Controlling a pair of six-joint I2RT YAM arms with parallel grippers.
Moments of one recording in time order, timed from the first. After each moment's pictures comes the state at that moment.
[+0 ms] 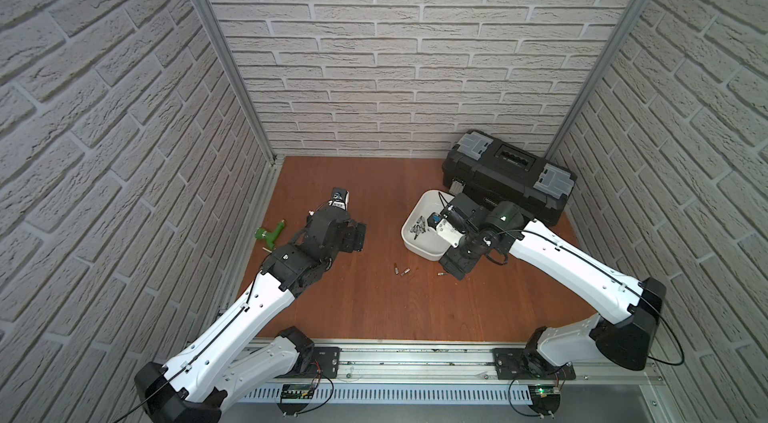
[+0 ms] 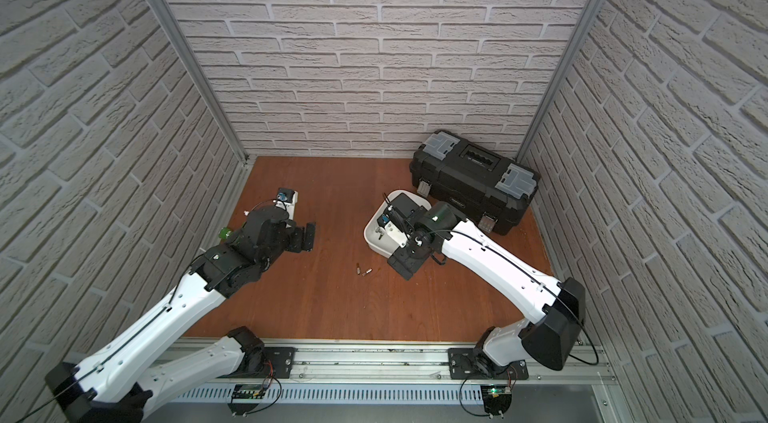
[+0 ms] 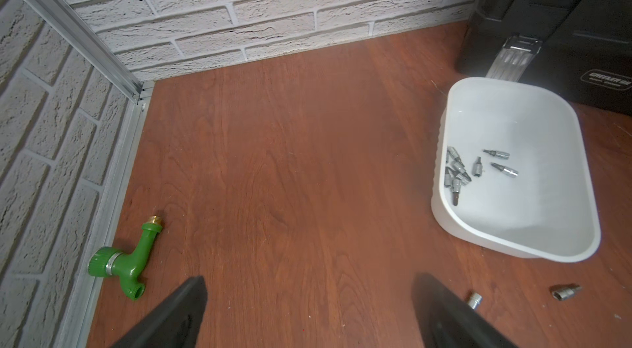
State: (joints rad) left arm -0.63 0.93 0.95 -0.67 -0.42 -0.20; right arm 0.76 1.46 1.43 -1.32 0.10 -0.08
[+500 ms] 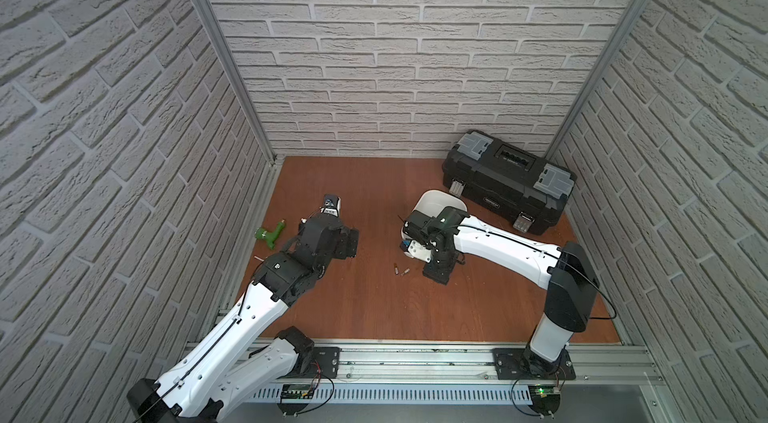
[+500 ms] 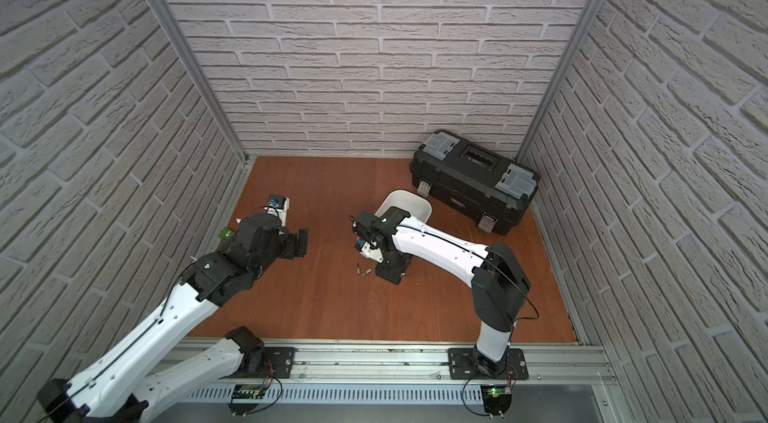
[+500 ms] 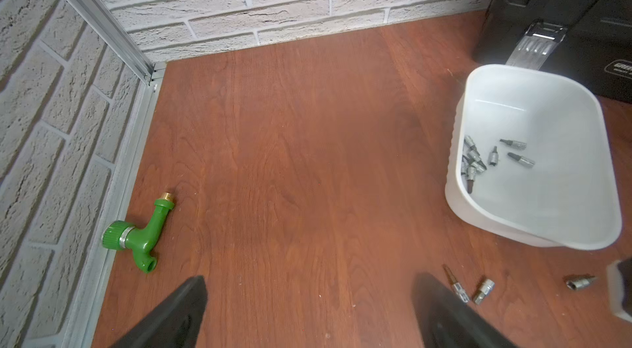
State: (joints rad) left arm -0.60 0.86 0.91 -0.72 -0.43 -0.22; right arm 0.84 1.78 1.47 -1.32 0.14 -0.20
